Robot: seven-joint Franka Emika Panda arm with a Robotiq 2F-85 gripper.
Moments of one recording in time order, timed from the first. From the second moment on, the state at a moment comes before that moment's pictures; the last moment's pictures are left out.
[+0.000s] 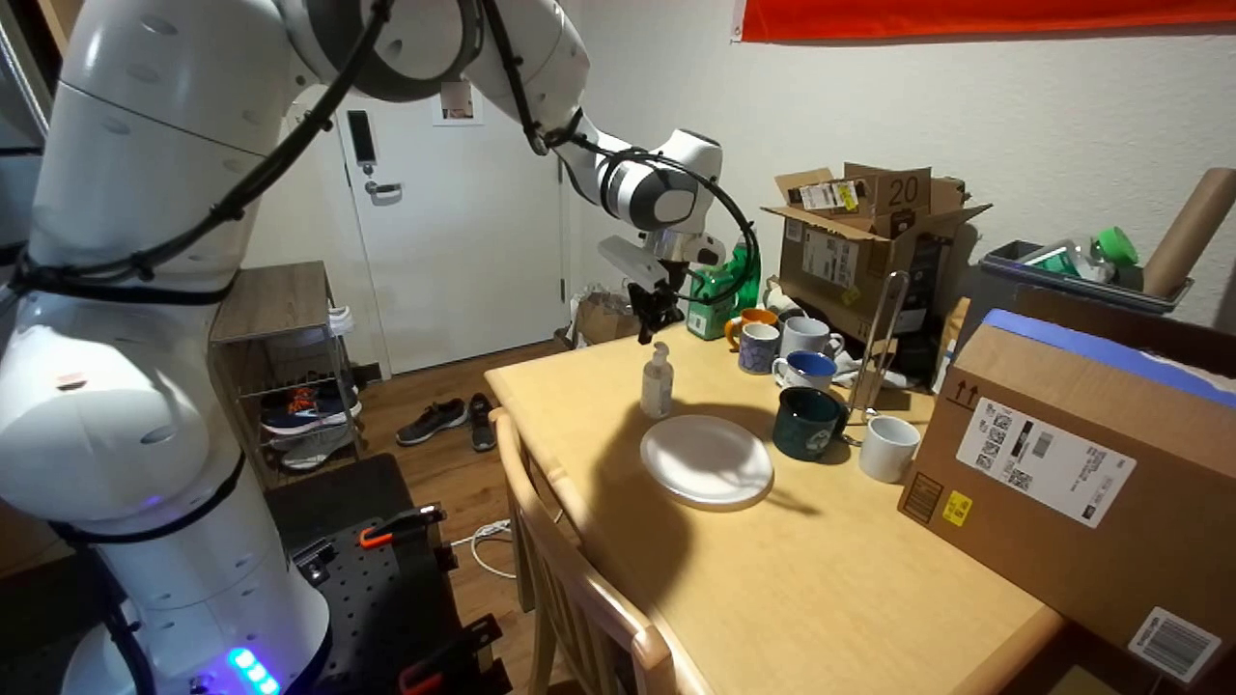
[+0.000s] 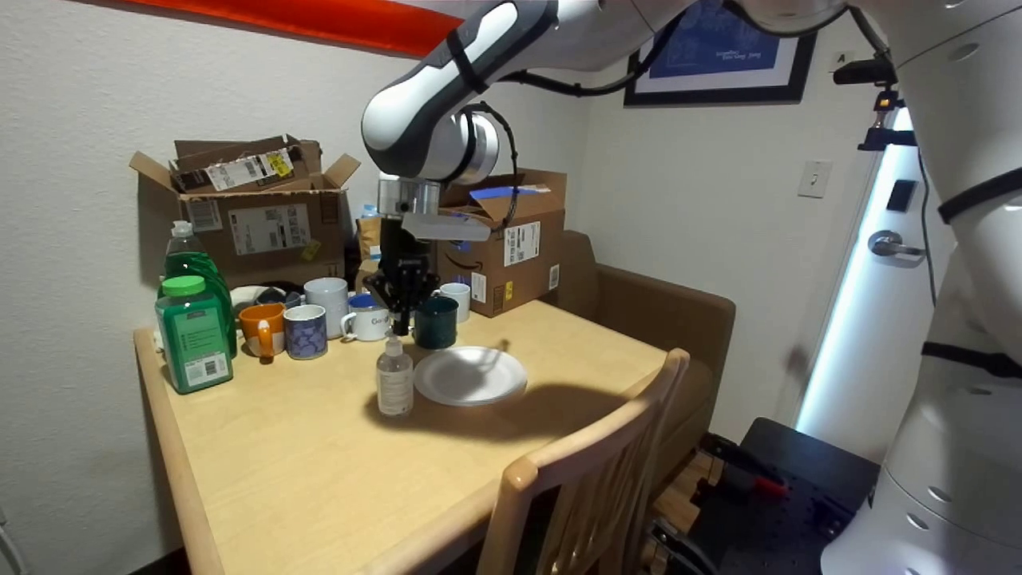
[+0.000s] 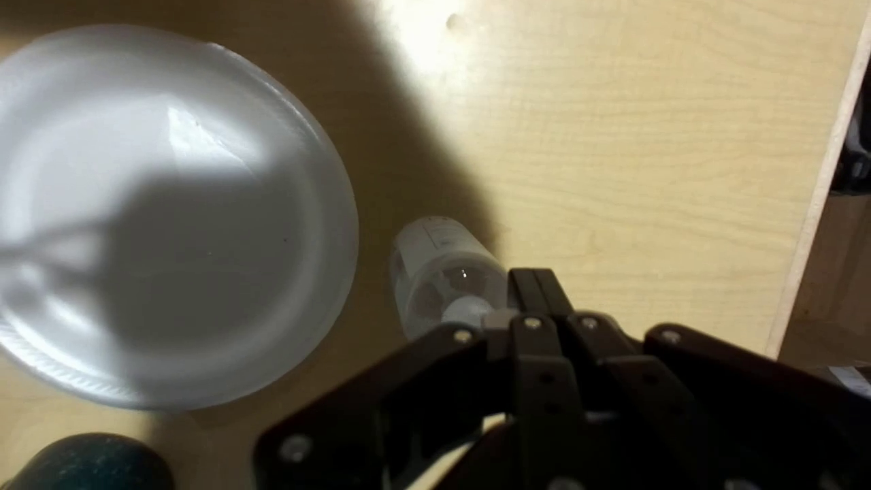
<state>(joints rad) 0.09 0.48 0.09 -1.77 0.16 2.21 0.02</state>
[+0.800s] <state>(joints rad) 0.09 0.48 0.09 -1.71 0.16 2.15 0.02</state>
